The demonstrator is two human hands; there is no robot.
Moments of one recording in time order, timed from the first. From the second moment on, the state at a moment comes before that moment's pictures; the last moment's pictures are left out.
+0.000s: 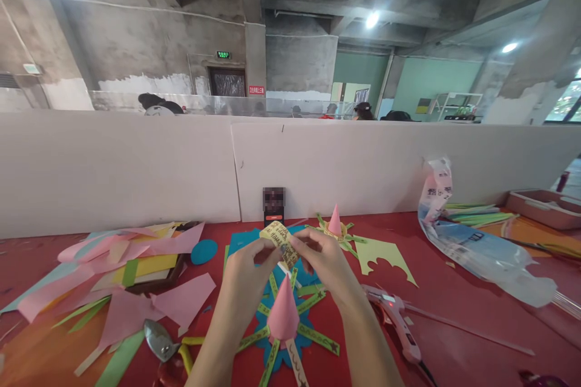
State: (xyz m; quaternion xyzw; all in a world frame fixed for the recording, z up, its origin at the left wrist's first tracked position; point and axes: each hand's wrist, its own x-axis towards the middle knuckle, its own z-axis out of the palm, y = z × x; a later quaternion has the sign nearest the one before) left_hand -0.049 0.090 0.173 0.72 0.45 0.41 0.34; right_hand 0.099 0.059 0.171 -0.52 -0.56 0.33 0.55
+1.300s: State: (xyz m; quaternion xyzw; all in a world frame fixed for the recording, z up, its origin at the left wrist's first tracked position) left_hand -0.050 0.094 0.179 0.61 0.34 0.41 0.58; right_hand 0.102 0.054 0.174 -0.49 -0.57 0.39 0.53
